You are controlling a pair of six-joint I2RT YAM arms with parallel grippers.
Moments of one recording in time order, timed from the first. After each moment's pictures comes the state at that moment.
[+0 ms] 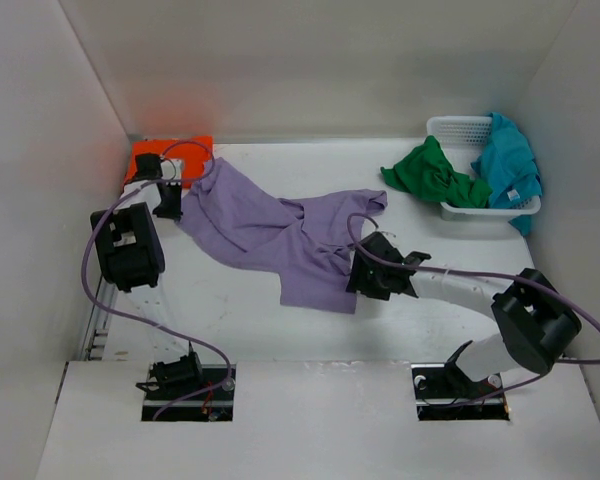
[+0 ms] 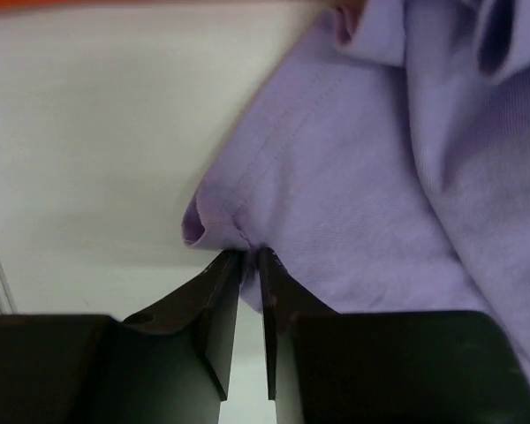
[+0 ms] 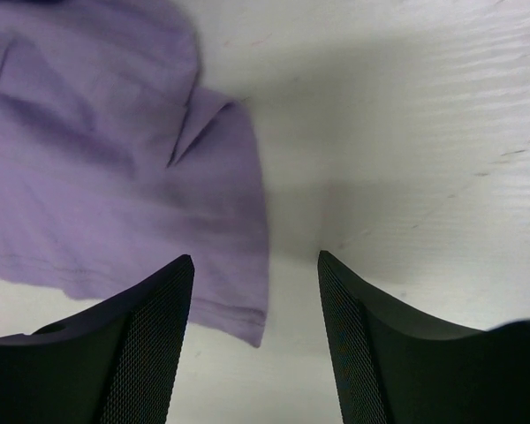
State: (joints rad) left arm 0.23 2.07 1.48 -0.44 0.11 0.23; right arm 0.71 1.45 0.73 -0.35 0.13 0.91
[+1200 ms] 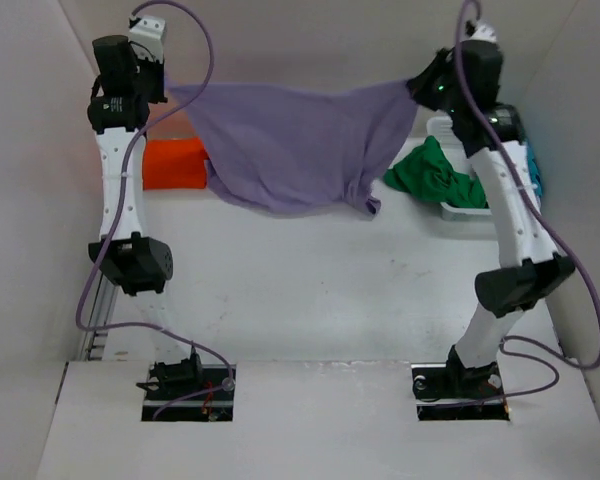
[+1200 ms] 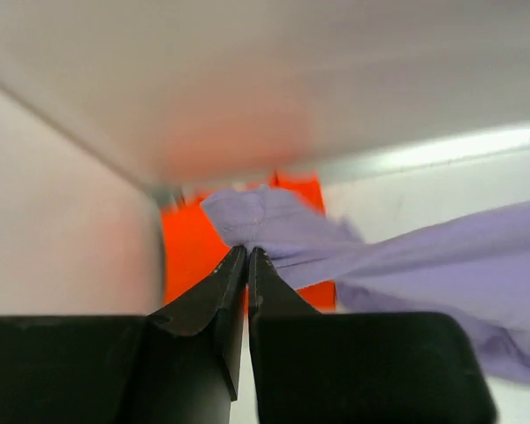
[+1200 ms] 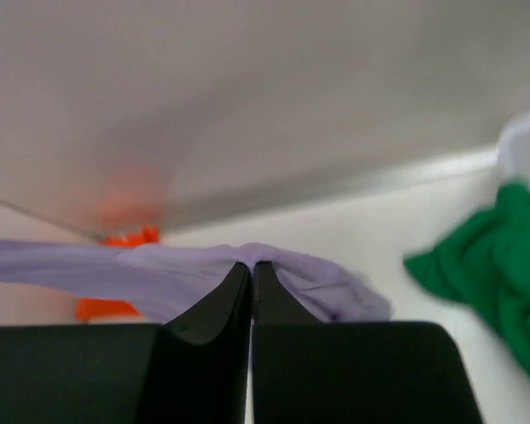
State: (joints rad) left arm 0.12 2.02 2.40 -0.70 0.14 0.25; right arm 0.23 1.80 2.14 -0.64 0.05 0.54
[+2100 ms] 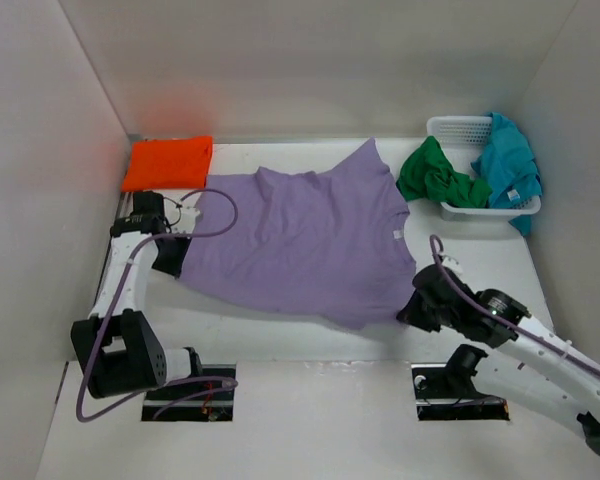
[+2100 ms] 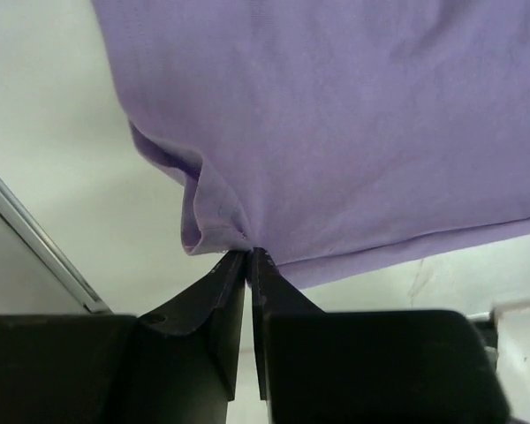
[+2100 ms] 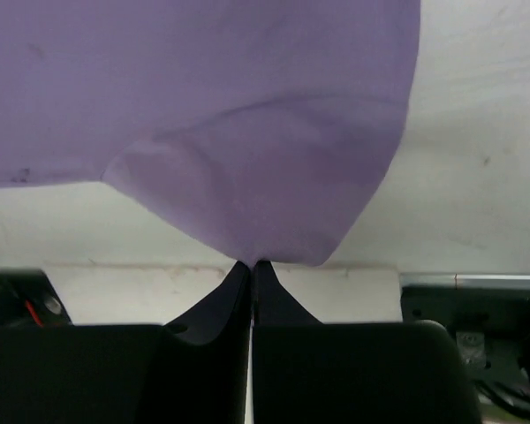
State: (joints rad) left arm 0.15 1.31 1.02 -0.95 0.10 0.47; right arm 0.80 0.69 0.70 -0.99 0.22 1.10
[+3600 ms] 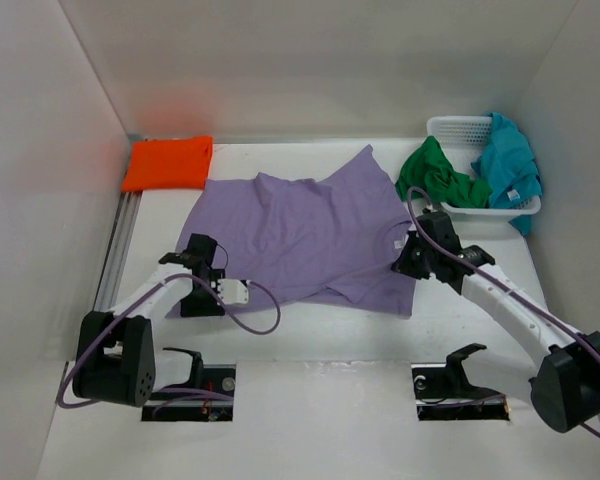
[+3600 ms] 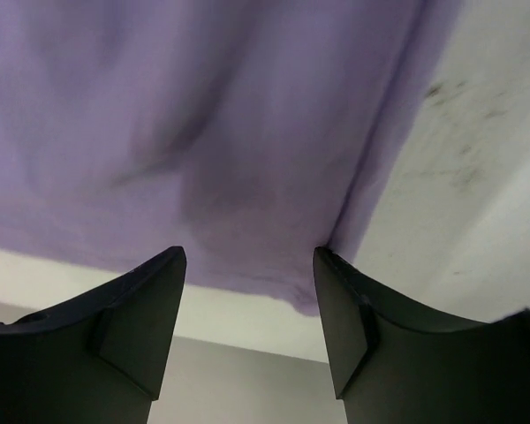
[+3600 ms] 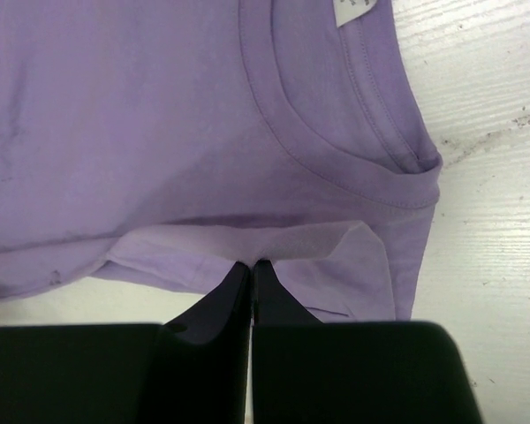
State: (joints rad) left arm -0.14 1.24 0.63 -0.78 -0.07 1.34; right arm 0.39 1.11 0.76 -0.54 0.03 0.69
